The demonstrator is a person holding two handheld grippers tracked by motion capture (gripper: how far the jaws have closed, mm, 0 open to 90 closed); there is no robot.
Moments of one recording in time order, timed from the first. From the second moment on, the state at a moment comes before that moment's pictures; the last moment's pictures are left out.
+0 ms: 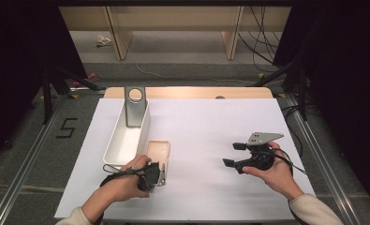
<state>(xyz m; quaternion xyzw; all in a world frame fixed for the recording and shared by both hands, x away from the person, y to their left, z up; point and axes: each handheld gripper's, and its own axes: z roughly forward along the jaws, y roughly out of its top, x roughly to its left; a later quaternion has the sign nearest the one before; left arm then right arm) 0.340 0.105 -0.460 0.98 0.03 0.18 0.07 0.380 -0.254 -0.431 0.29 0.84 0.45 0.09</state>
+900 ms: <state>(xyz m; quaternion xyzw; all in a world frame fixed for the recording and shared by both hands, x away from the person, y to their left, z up) 0.341 0.105 -0.461 0.99 0.02 0.14 0.07 0.381 -0.254 -0.431 0.29 0.84 0.45 0.09</state>
